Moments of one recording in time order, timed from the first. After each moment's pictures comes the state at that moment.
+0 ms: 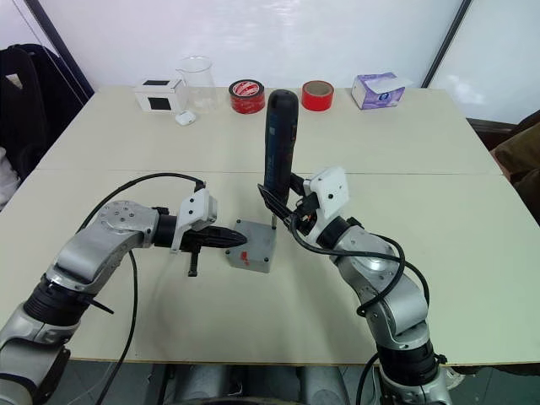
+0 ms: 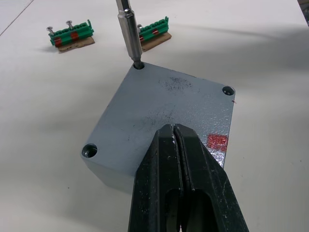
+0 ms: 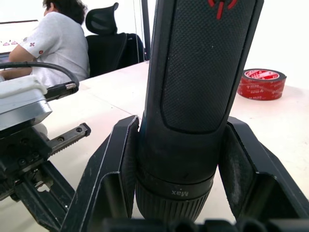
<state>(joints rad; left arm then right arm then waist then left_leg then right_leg) -0.48 0.70 -0.26 -0.21 -0.33 0.53 -1.11 -0.24 -0.28 0.10 -0.59 0.39 0.57 0.37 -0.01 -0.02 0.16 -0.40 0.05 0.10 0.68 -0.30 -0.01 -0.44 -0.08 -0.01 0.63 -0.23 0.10</state>
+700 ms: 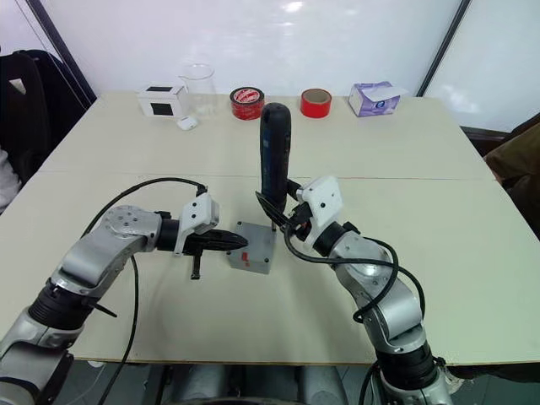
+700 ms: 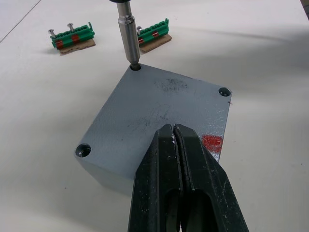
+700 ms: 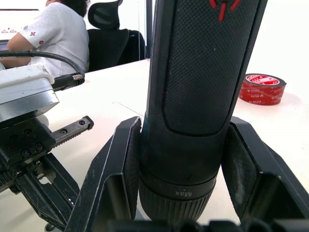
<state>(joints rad) -0.46 0.67 -0.26 -0.21 -0.30 0.54 -1.10 -0.21 -0.29 0.15 -0.55 0.34 0.51 0.37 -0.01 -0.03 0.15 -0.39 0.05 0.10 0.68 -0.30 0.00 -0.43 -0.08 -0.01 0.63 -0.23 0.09</state>
